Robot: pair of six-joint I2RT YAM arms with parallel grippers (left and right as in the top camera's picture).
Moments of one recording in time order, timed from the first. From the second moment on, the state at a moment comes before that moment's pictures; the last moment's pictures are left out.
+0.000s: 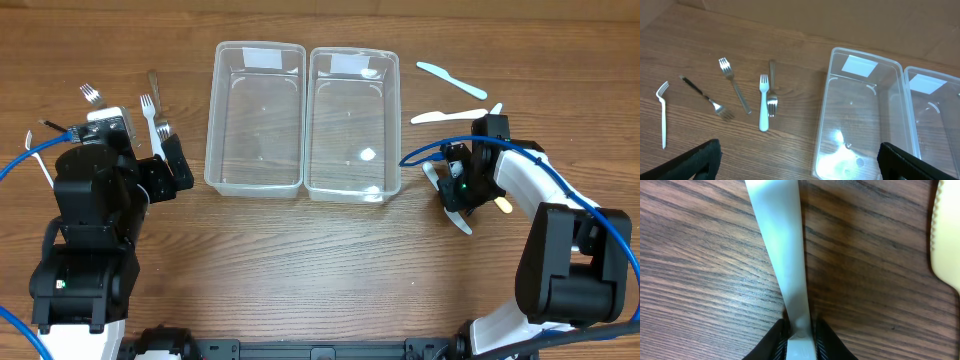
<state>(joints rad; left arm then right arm) 0.00 0.87 1.03 -0.72 -0.10 -0.23 -0.08 1.80 1.04 -0.78 -0.10 -0.38</state>
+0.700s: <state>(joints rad) 0.00 0.87 1.03 -0.71 -0.10 -0.23 -0.08 1.80 1.04 -0.75 -0.12 -0.37</state>
